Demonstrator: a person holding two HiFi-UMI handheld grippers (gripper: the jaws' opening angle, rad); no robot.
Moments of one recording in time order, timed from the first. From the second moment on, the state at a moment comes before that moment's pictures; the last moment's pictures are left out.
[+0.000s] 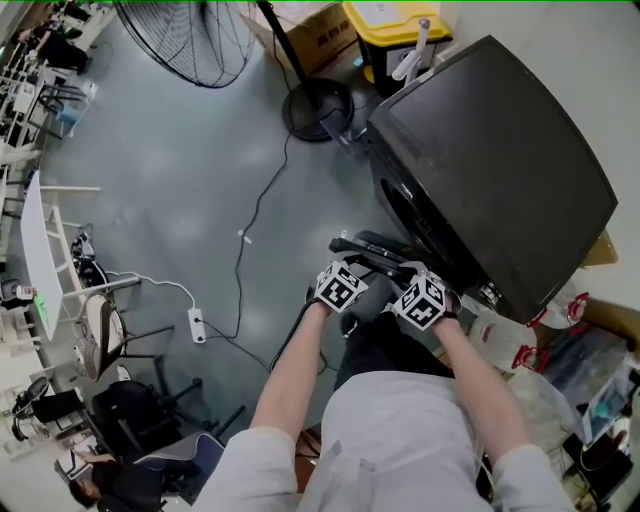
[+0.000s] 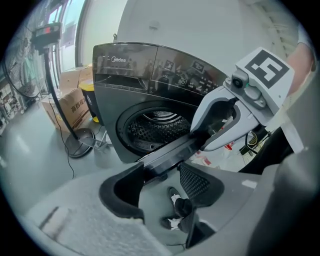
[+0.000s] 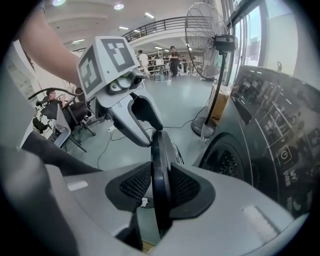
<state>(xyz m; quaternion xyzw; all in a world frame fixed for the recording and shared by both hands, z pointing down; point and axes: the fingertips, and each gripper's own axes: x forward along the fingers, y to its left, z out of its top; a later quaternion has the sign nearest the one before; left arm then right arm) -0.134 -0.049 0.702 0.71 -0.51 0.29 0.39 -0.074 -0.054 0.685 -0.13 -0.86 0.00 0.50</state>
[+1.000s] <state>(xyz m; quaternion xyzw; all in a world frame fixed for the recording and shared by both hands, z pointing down) -0.163 -0.150 0.700 0.79 -0.43 0.27 0.34 -0.099 -0.143 0.683 0.11 -0.84 0.11 0.51</state>
